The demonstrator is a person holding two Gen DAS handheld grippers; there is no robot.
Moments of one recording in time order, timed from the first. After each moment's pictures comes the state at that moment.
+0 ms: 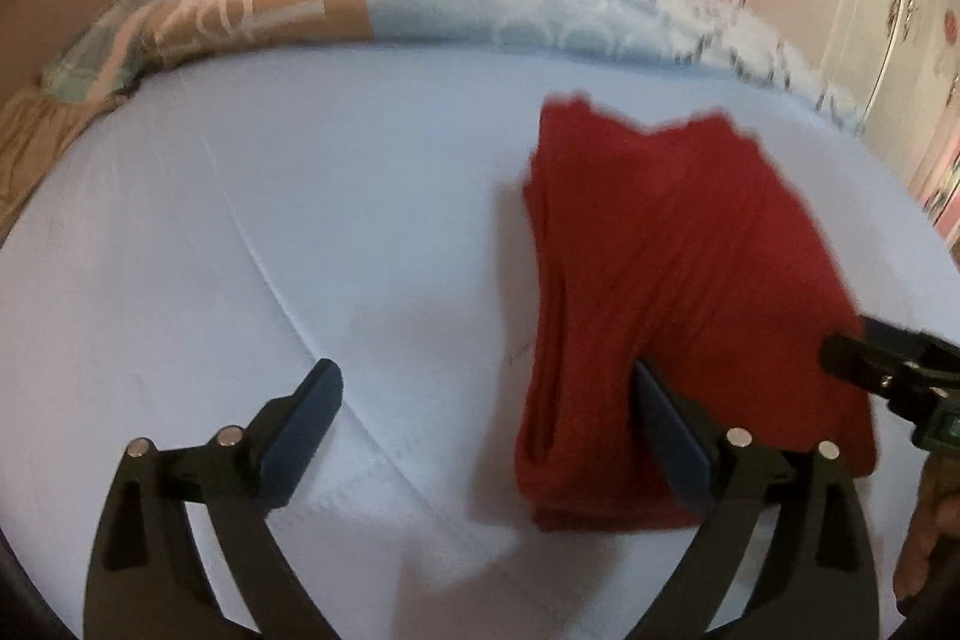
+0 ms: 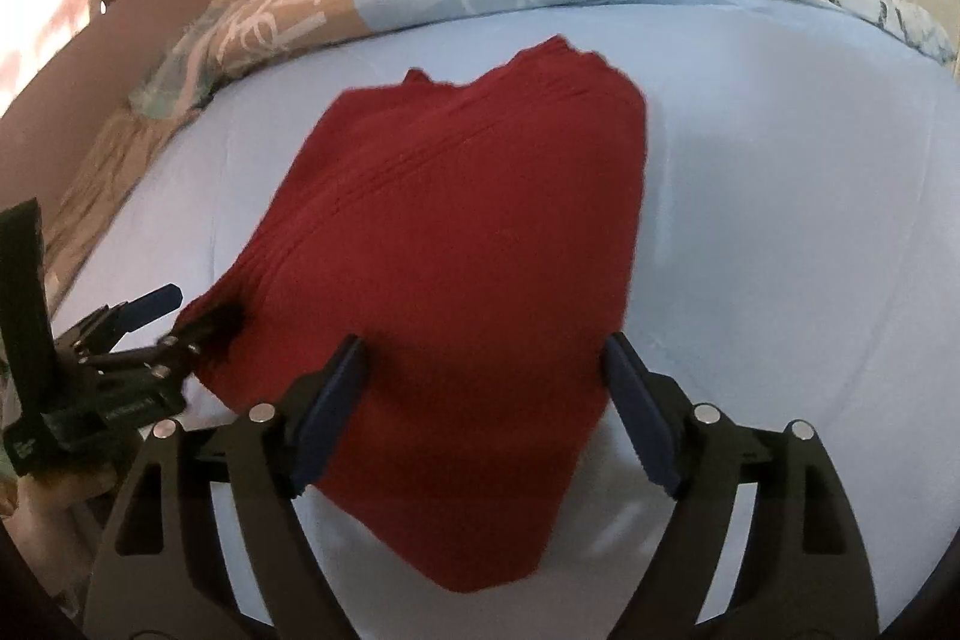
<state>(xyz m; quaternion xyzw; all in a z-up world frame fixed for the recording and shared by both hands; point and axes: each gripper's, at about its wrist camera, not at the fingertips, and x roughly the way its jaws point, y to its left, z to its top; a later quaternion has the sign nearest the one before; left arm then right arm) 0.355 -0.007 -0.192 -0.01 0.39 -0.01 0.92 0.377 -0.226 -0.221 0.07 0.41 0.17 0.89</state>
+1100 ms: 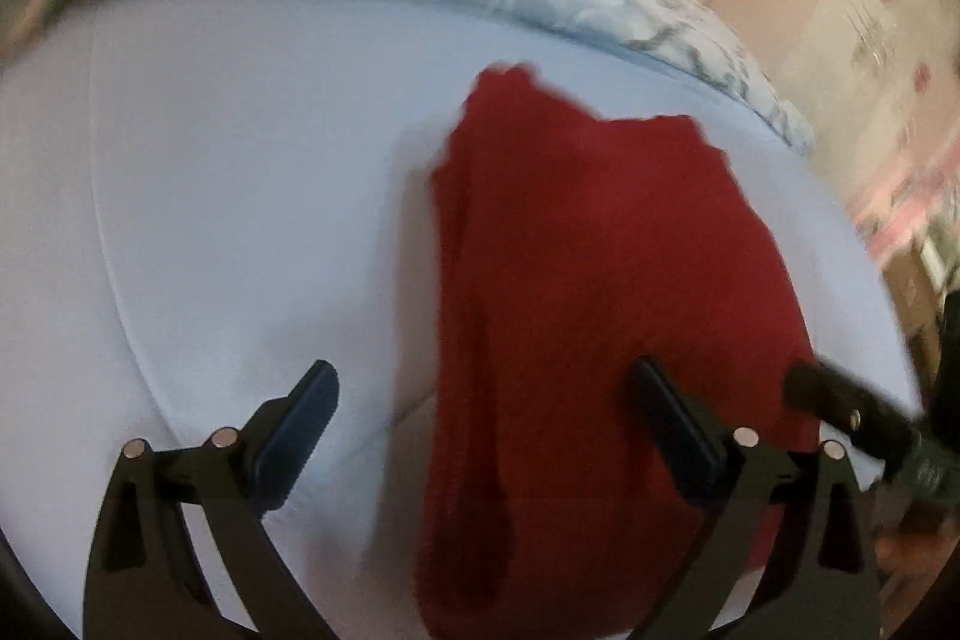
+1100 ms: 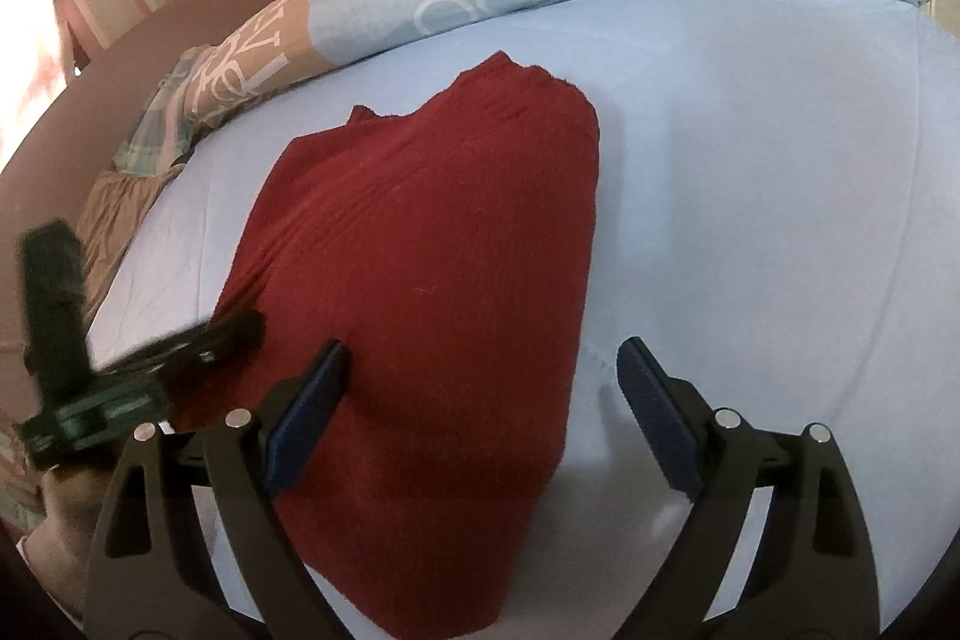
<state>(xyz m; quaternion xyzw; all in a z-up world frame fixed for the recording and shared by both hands) 0.423 -0.002 -0.229 -0.13 0.46 -0.10 0.87 0.399 -0.243 -0.237 0.12 0.42 0.16 0.88</state>
